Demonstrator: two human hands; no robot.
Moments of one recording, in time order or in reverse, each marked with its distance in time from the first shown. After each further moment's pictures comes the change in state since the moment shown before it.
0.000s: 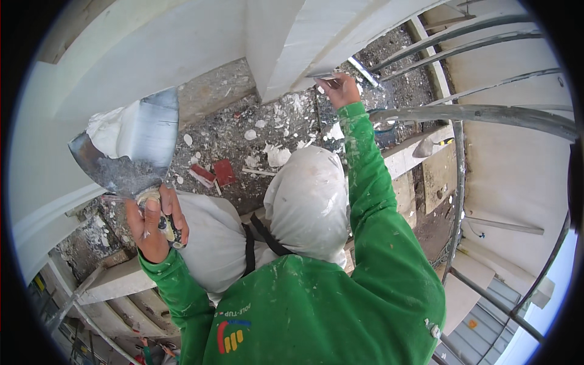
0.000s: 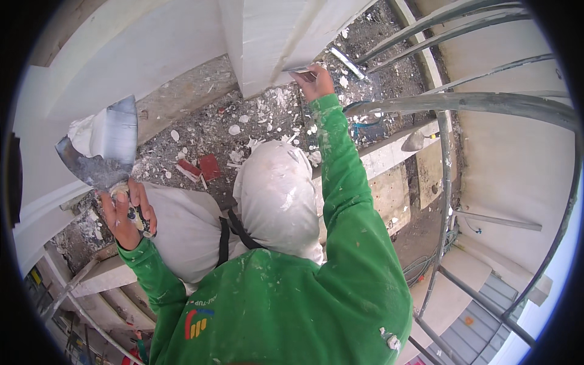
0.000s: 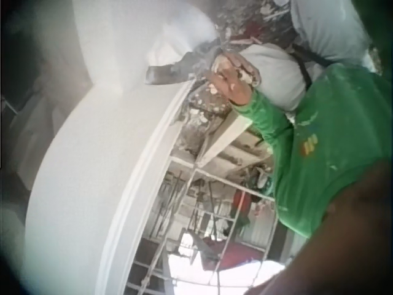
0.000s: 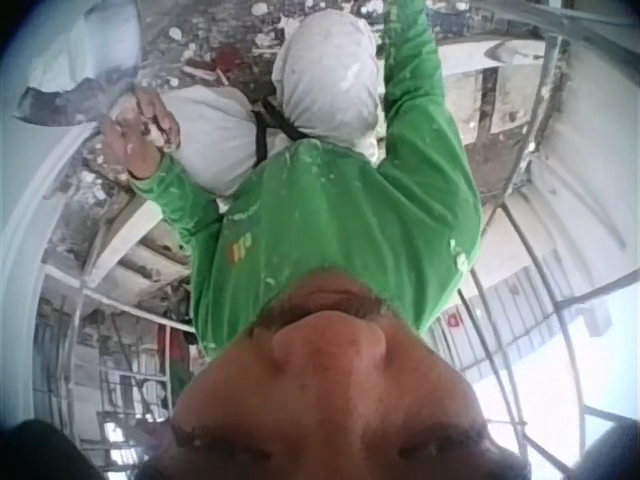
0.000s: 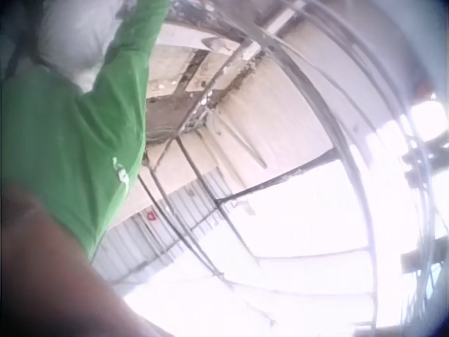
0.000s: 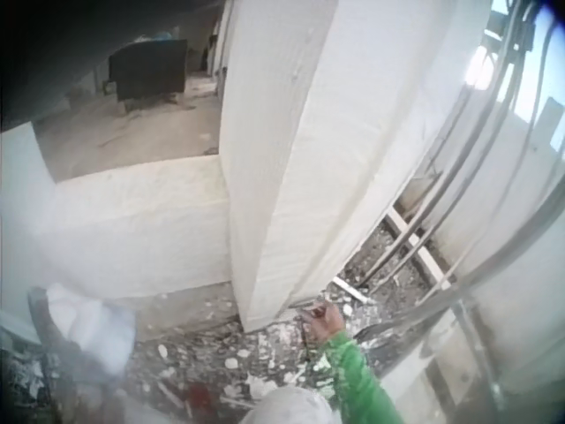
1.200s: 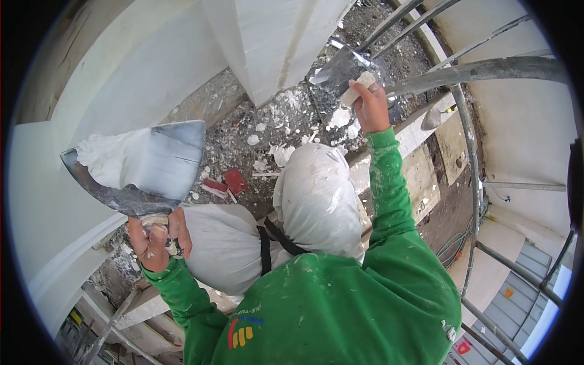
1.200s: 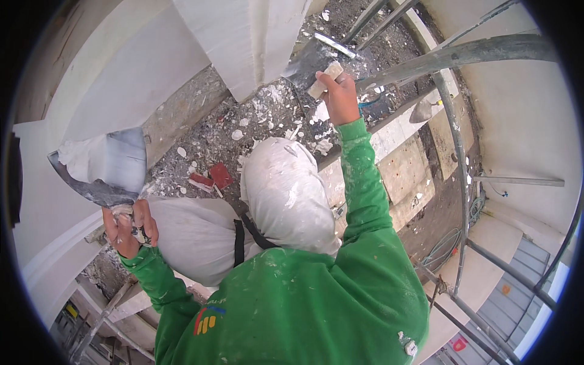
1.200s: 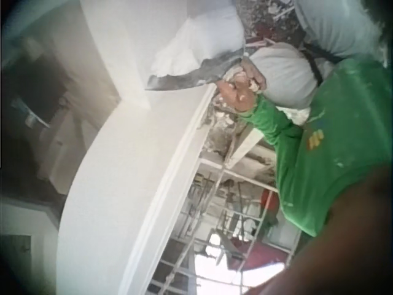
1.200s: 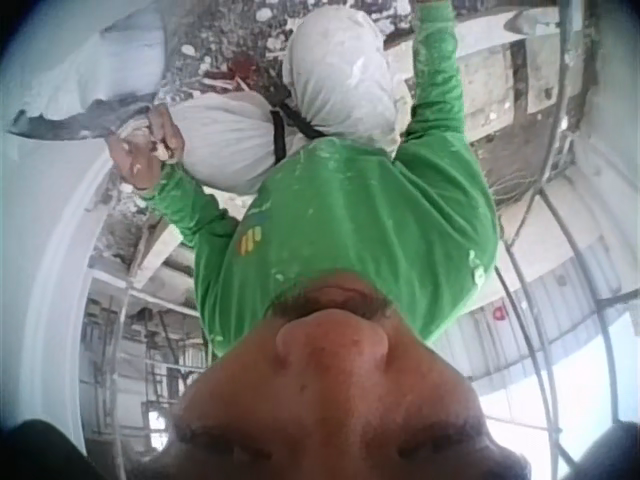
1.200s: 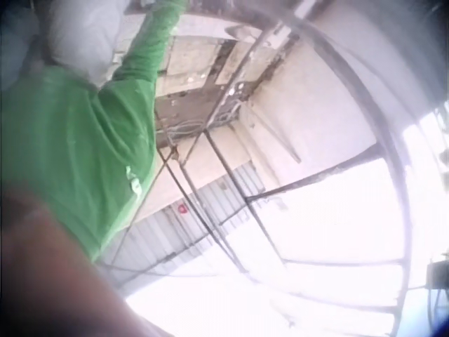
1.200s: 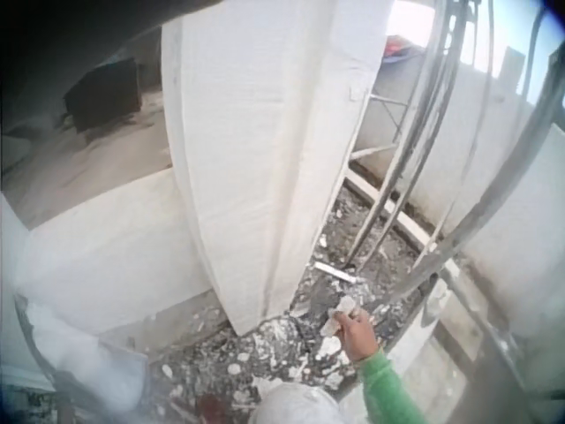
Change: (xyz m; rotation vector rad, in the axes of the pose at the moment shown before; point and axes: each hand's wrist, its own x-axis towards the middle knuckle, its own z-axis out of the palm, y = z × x) left_hand 0.025 0.015 0.008 -0.020 -0.370 0.004; right_hand -0.127 -0.056 0.013 -0.472 0.016 -0.333
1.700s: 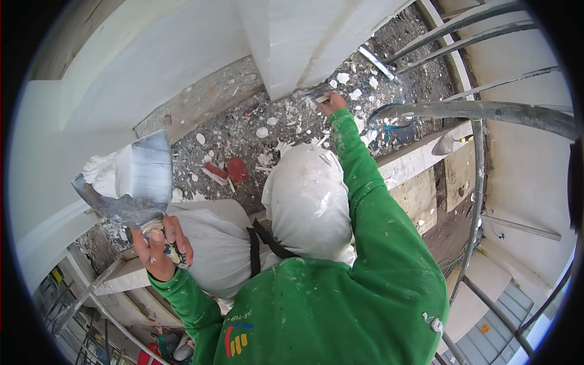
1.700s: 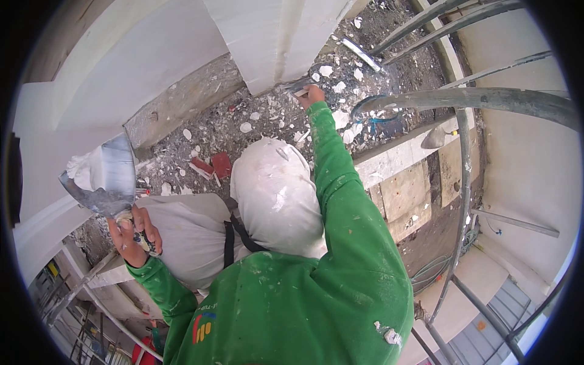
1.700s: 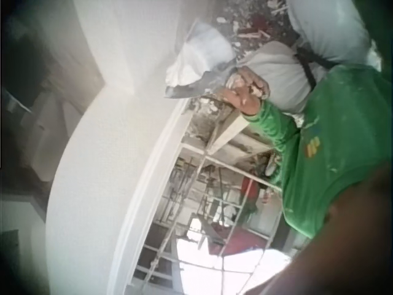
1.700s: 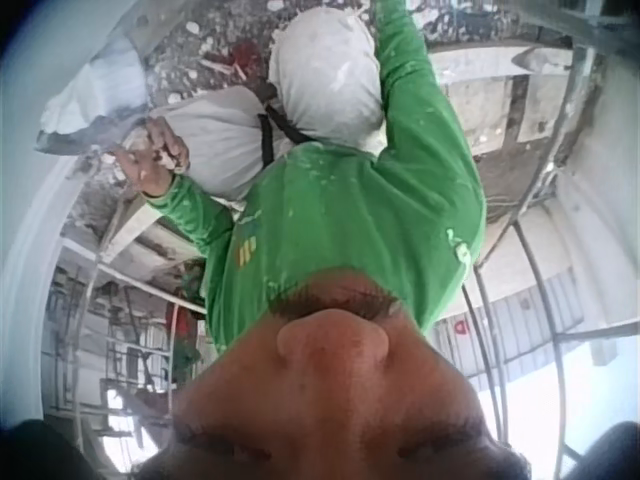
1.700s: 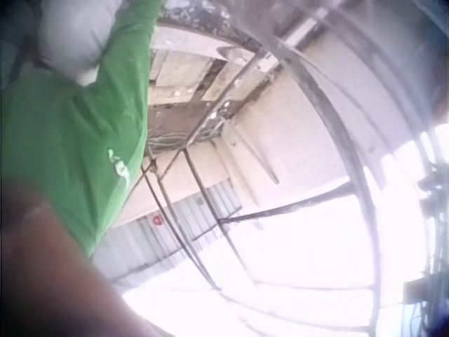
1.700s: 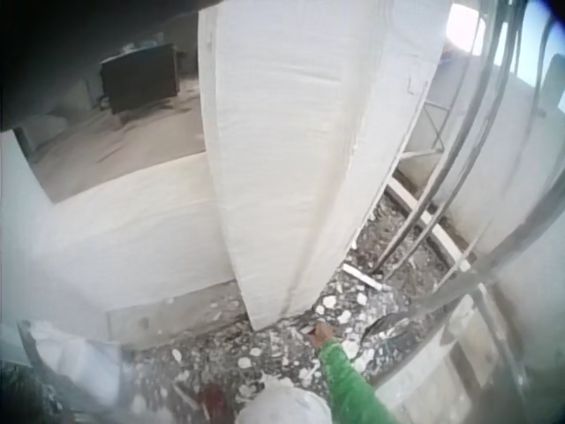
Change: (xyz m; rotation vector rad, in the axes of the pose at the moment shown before) left_hand -0.044 -0.009 0.023 0.059 0.422 -0.025; right_hand 0.130 0.256 -0.042 0.433 0.183 0.547
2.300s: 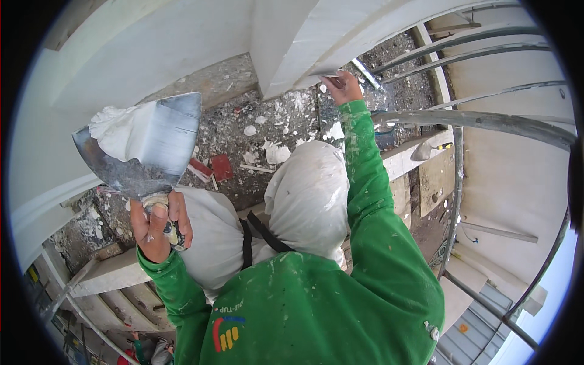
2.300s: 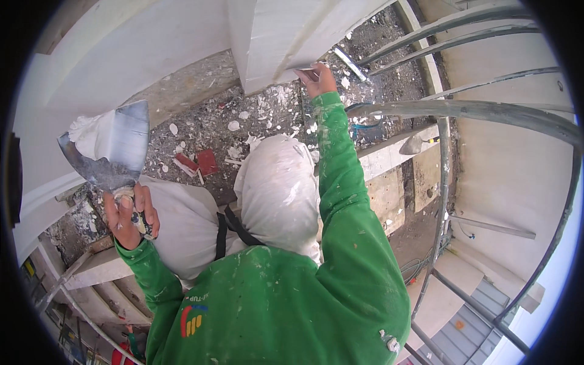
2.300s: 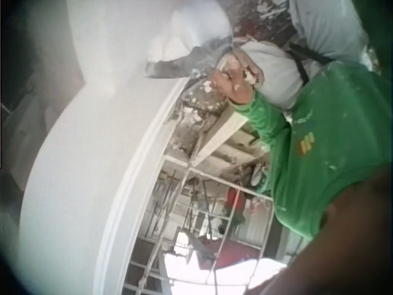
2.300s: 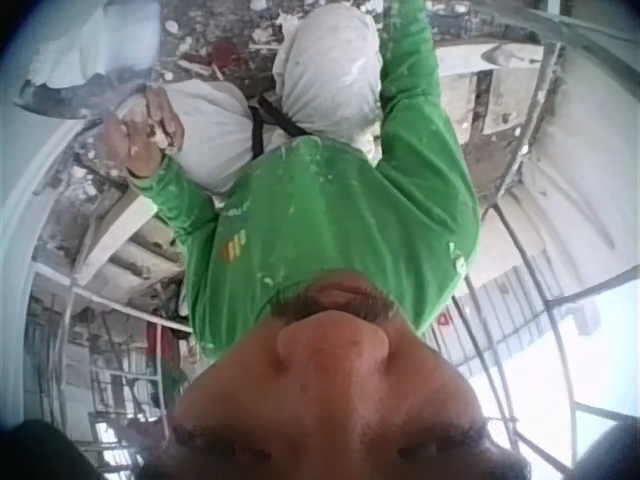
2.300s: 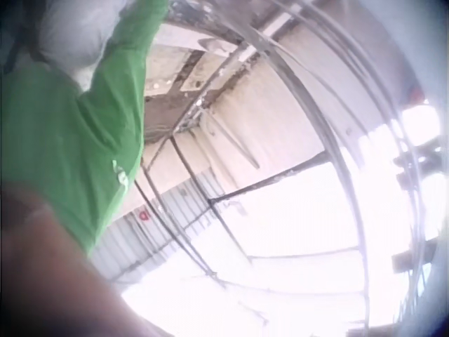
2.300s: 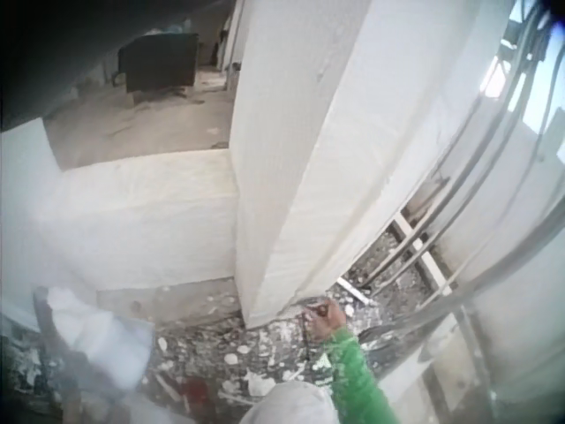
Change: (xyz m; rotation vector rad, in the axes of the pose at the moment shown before) left_hand 0.015 -0.005 -0.014 -0.088 -0.146 -0.014; right_hand -0.111 -0.082 0.111 -0.048 -0.178 -0.174
